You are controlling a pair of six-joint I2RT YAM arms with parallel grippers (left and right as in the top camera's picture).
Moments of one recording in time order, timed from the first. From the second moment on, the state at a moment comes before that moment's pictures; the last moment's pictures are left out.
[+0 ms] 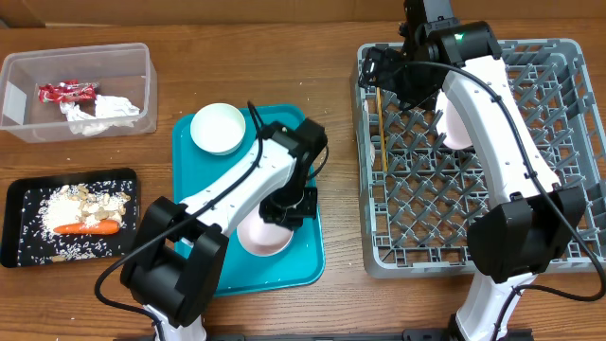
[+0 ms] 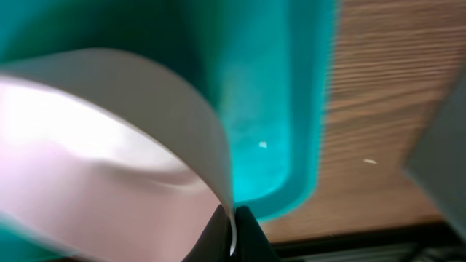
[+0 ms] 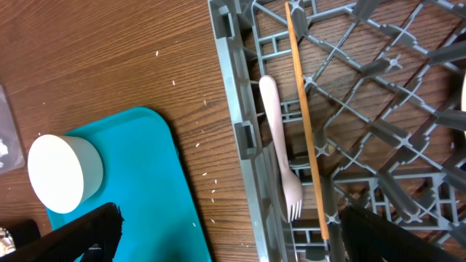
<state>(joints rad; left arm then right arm) -0.59 1.89 1.40 -1.26 0.21 -0.51 0.22 2.00 2.01 -1.18 -0.18 0.49</state>
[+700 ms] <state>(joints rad) -0.46 1.89 1.69 -1.34 0.14 -0.46 0.22 2.00 2.01 -1.18 -0.18 0.49</state>
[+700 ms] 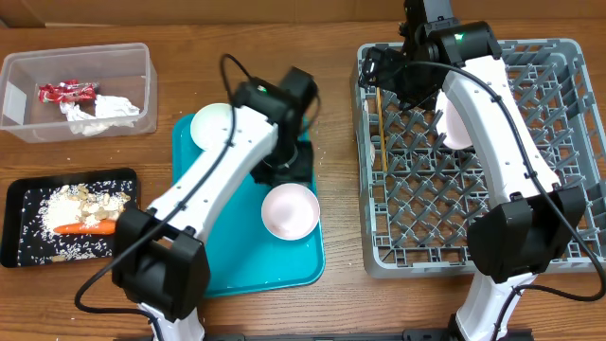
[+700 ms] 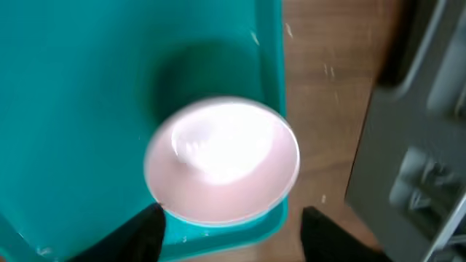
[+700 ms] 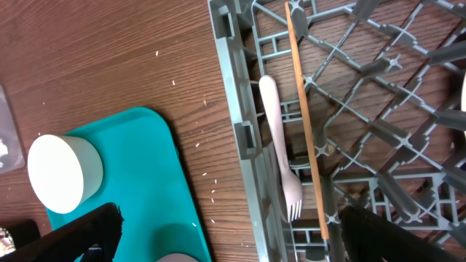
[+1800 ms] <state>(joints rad) -0.21 2.17 1.70 -0.93 -0.04 -0.12 0.22 2.00 2.01 -1.18 -0.18 0.48</state>
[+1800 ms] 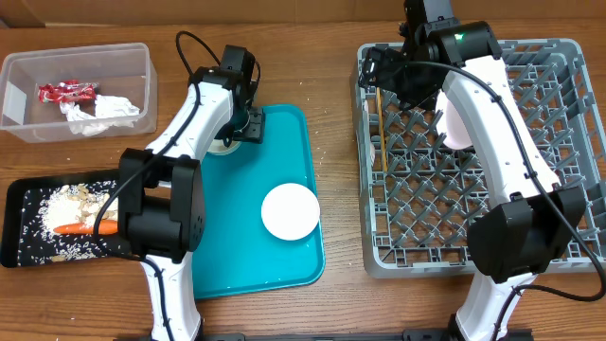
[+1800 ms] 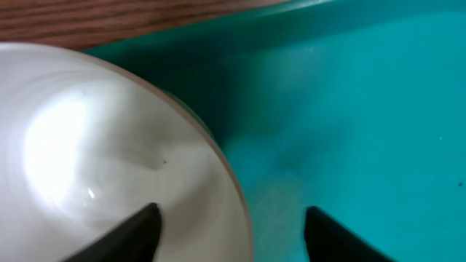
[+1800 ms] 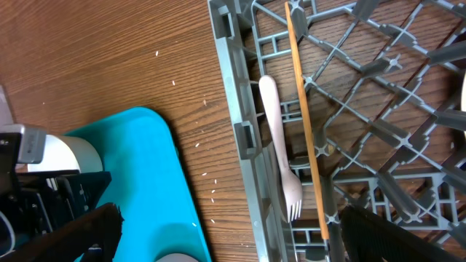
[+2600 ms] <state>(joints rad) -0.54 2.19 1.70 -1.02 -0.01 -0.20 0.22 2.00 2.01 -1.18 -0.18 0.49</state>
